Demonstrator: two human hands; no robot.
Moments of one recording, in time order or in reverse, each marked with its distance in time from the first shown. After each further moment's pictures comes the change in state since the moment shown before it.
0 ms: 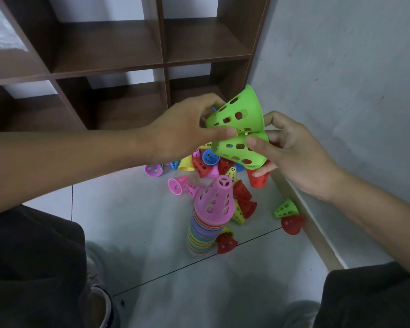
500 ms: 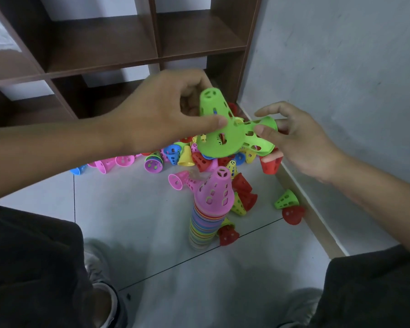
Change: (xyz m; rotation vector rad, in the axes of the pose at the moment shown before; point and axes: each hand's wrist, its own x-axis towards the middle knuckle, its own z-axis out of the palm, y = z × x) left_hand -0.027 0.023 -0.025 0.153 0.064 0.108; right_hand 0.004 0.012 -0.014 -0.088 0.138 0.061
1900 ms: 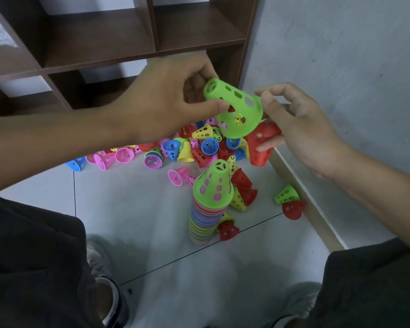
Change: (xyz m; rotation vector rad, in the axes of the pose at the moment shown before) left_hand 0.012 -0.005 0.007 0.111 0.109 0.112; right_hand -0.008 -0.018 0.007 0.101 0.070 -0.041
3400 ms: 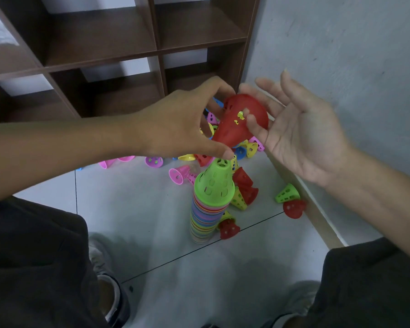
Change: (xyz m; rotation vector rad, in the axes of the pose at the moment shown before) left_hand -0.005 0.003 0.016 -0.046 -0.343 -0.133; right_hand -0.011 -0.019 0.014 0.918 -0.100 0.209
